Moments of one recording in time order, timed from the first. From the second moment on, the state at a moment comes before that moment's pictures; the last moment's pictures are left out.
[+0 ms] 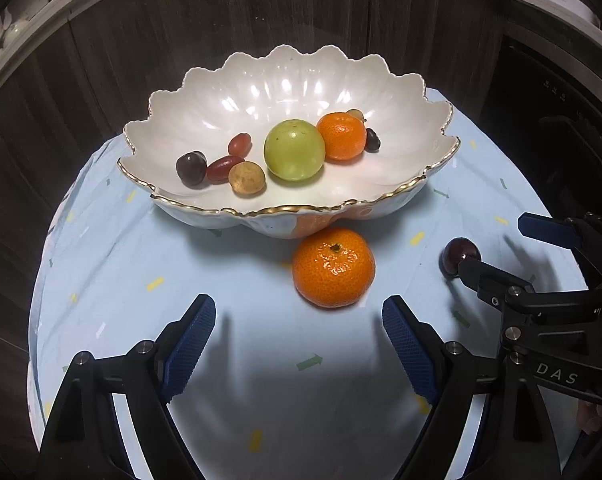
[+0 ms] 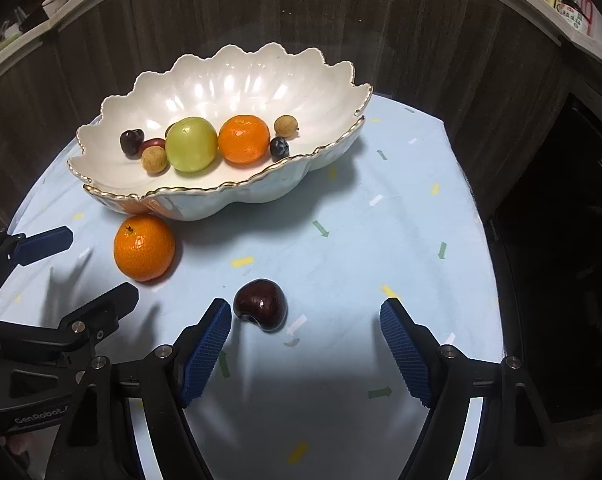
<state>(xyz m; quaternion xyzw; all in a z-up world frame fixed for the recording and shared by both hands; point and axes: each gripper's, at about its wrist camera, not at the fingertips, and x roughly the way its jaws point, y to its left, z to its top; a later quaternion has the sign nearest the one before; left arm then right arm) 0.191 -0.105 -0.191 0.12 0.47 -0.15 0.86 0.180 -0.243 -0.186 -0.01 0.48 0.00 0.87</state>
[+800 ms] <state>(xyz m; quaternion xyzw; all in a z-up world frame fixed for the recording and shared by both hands) 0.218 -0.114 -0.203 0.10 0.47 -0.19 0.86 0.191 -0.241 -0.205 0.00 0.49 0.04 0.87</state>
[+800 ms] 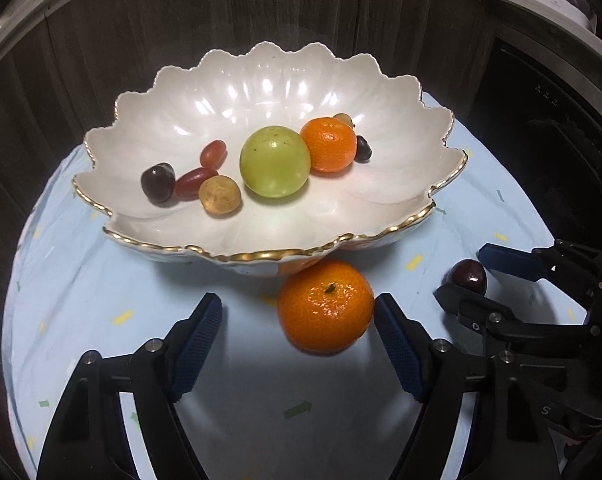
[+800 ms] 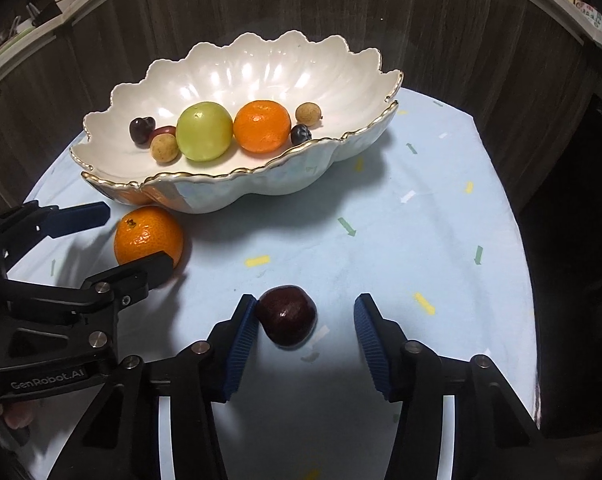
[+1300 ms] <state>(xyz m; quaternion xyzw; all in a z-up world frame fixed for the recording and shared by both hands) 0.215 -0.123 -0.209 0.09 0.48 -0.21 0.85 0.193 -0.238 -0.204 0.00 0.47 0.06 0.88</state>
